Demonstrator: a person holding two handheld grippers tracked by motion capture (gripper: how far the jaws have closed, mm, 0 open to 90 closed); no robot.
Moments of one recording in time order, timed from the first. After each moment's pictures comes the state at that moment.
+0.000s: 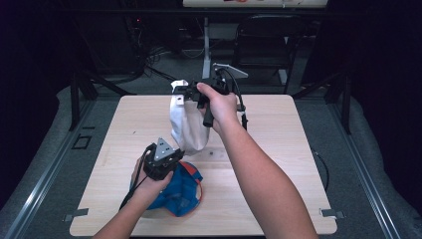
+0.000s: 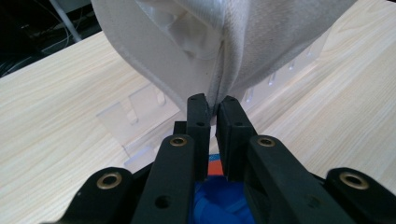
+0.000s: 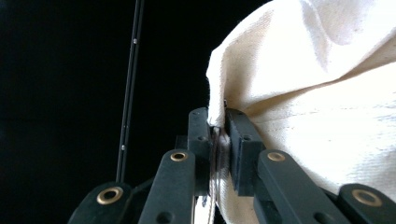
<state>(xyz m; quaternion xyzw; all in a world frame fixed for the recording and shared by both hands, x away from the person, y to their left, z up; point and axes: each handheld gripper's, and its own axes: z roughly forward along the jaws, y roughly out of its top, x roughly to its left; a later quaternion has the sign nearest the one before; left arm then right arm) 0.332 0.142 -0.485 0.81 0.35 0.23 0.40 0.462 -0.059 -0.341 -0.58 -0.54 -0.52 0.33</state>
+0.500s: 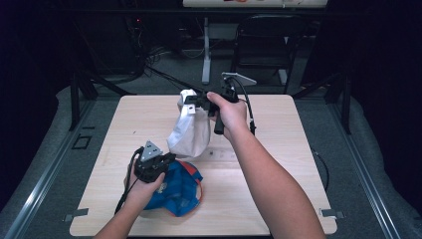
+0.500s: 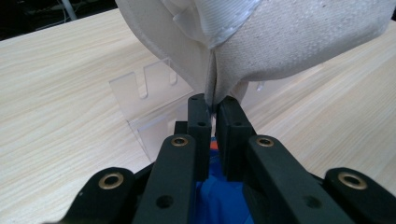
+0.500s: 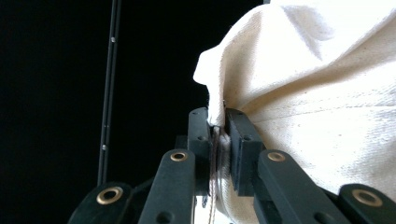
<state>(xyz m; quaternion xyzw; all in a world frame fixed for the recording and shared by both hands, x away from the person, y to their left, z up) 0.331 0.167 -0.500 0.79 0.39 0.20 0.43 0.459 -0.082 -0.364 -0.60 -0.55 -0.50 0.31</state>
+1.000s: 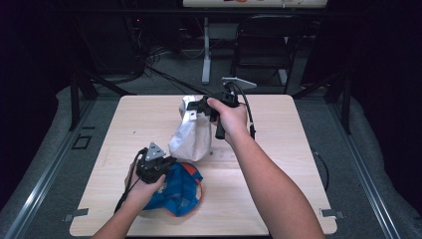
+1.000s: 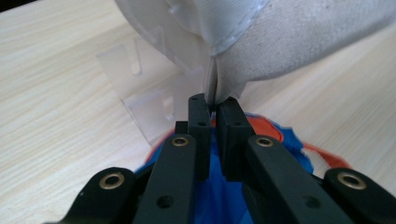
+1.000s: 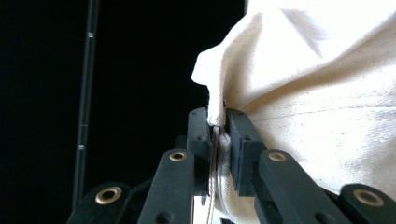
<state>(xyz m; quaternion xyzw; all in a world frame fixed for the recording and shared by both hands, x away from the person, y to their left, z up) 0.335 0.162 -0.512 0.82 0.38 0.19 0.39 0.456 -0.083 -0.375 -0.61 -0.56 -0.48 0.29</state>
